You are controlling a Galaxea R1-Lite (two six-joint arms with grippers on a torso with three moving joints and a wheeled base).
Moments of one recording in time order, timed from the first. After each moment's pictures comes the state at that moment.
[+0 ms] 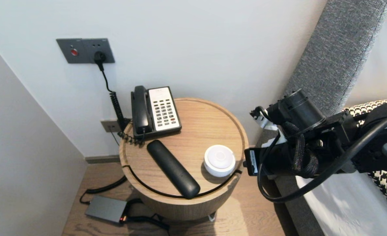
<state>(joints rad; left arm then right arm) 0.00 0.00 0.00 -0.04 0.01 0.01 0.66 1.66 -1.20 0.32 -0.10 0.45</state>
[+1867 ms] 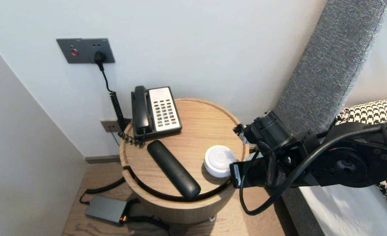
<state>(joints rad) 0.00 0.00 0.00 -0.04 0.01 0.01 0.69 1.76 -1.14 0.22 -0.10 0.45</state>
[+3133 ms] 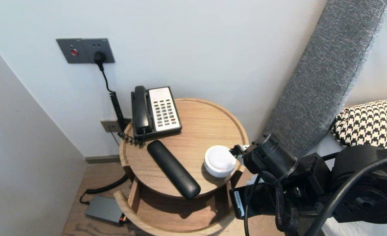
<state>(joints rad) 0.00 0.00 0.00 -0.04 0.01 0.01 0.81 1.71 -1.00 0.19 -0.10 0.48</state>
